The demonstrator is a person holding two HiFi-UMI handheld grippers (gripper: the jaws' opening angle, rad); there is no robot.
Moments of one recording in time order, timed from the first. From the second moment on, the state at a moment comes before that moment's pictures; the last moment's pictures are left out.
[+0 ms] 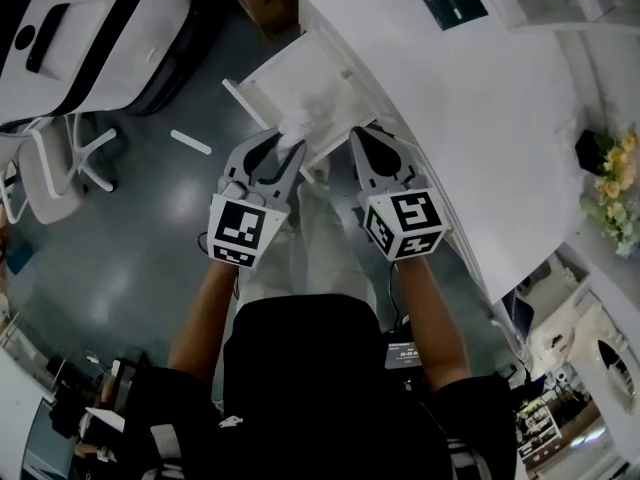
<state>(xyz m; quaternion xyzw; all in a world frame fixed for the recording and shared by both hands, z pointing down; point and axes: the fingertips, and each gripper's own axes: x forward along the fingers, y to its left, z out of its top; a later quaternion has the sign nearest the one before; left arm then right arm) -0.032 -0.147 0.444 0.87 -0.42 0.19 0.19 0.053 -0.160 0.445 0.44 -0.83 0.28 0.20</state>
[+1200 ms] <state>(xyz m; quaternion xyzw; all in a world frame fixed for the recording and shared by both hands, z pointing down) -0.039 -0.130 0.648 0.85 -0.37 0.29 0.24 0.044 -0.129 0.626 0.39 -0.83 0.30 0.27</state>
